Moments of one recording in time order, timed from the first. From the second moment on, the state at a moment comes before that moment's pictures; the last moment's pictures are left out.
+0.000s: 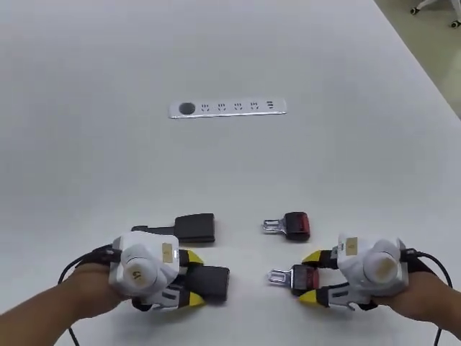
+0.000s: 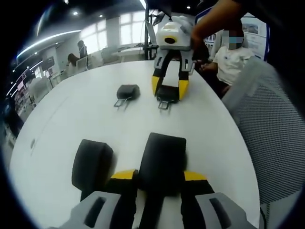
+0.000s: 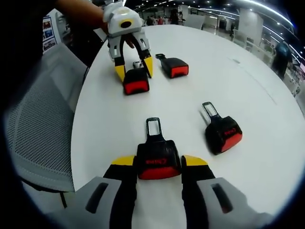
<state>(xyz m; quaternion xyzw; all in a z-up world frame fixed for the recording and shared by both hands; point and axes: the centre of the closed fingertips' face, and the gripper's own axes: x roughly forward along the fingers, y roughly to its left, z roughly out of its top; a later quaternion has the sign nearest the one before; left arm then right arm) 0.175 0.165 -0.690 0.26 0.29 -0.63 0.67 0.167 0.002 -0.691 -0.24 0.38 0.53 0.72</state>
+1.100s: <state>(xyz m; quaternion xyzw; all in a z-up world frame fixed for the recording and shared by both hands) 0.182 0.163 -0.692 0.26 0.31 -0.61 0.68 0.172 0.015 -0.690 -0.27 0.38 0.56 0.68</state>
